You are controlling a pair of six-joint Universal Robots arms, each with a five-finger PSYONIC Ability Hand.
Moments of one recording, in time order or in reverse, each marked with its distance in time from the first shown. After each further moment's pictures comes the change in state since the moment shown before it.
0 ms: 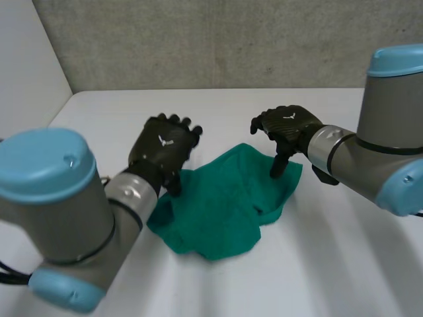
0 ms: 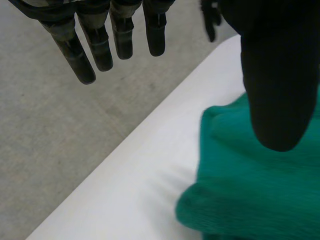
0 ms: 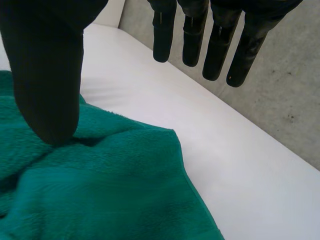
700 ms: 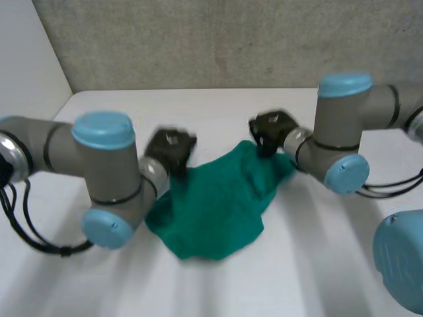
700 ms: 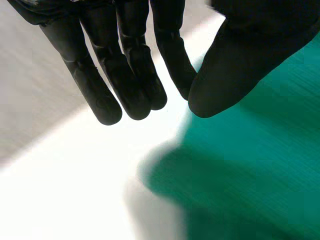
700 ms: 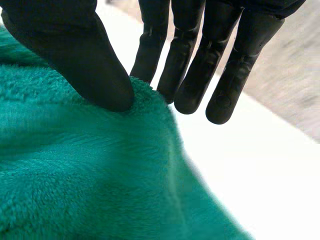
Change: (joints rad) left arm 0.082 -0.360 0.356 -0.084 0.055 -0.111; right arm 0.013 0.454 -0.532 0.026 0.049 -0.006; left_hand 0.876 0.932 0.920 0.930 0.885; right_hand 0.632 0.783 0.814 0.836 0.778
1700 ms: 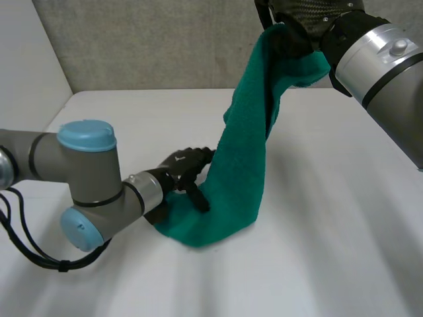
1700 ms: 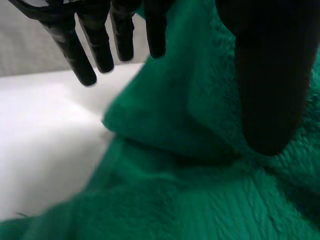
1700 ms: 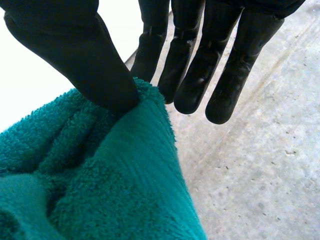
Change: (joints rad) left arm 0.095 -0.008 -0.101 -0.039 0.409 -0.377; right arm -0.007 -0.790 0.601 -0.417 -0.147 0.061; left_hand -0.894 -0.944 -0.930 -0.943 -0.894; right_hand 0.000 0.000 0.000 0.004 0.012
